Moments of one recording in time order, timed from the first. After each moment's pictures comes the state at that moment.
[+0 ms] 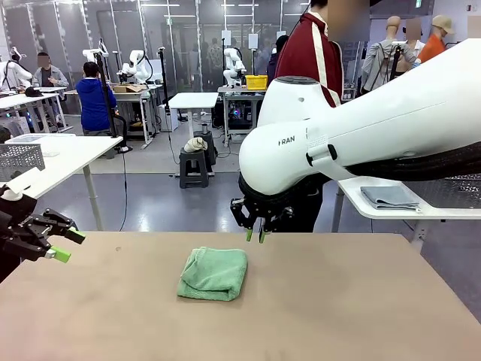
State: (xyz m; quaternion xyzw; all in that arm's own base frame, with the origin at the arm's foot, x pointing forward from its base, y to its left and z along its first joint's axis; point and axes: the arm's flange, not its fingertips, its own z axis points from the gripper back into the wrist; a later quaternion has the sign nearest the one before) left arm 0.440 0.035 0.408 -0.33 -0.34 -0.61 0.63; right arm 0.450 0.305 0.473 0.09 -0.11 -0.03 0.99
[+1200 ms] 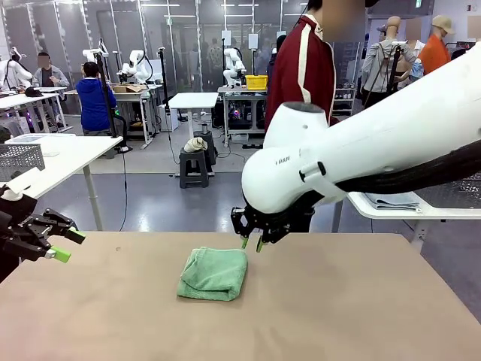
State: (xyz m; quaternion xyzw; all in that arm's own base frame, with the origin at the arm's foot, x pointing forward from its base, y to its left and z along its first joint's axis) left arm 0.440 0.035 0.408 -0.33 -0.34 -0.61 0.63; right arm 0.474 0.300 0.418 0.13 -0.10 -0.08 0.98
